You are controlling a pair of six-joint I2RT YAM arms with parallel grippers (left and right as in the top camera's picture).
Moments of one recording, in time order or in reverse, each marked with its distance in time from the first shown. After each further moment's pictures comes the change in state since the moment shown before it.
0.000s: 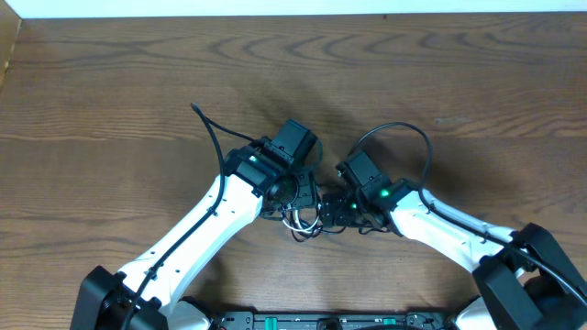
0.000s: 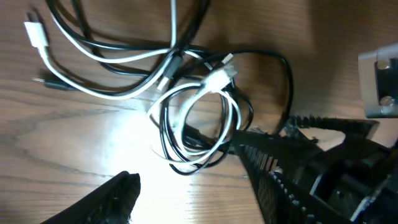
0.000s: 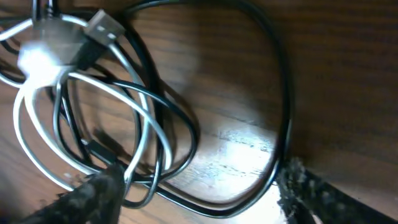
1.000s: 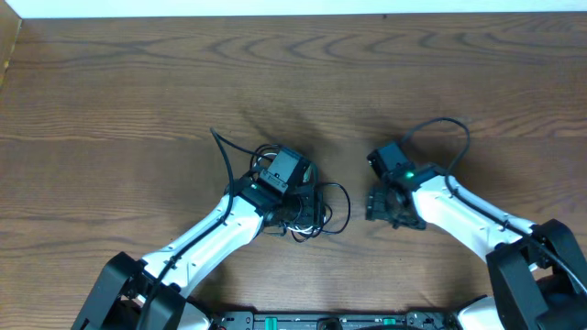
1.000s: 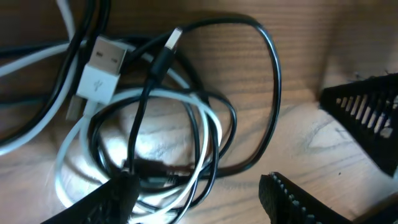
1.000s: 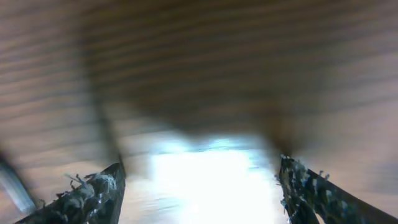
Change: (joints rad) left arm 0.000 0.004 -0.330 0.474 0.189 0.139; right arm -0.192 -0.011 0.015 -0.304 0.288 0.023
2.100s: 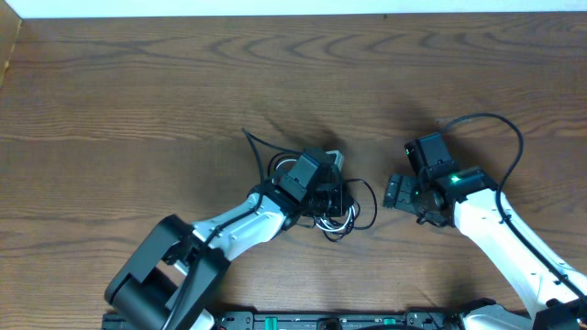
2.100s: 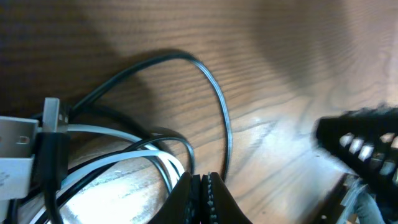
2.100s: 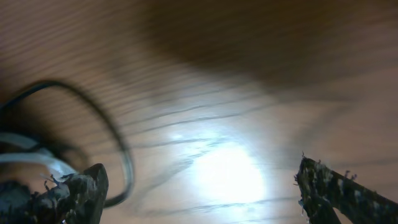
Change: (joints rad) left arm -0.079 0.187 -0.031 0.504 0.156 -0.144; right arm -0.136 -0.239 -0.005 -0.065 -0.034 -0.072
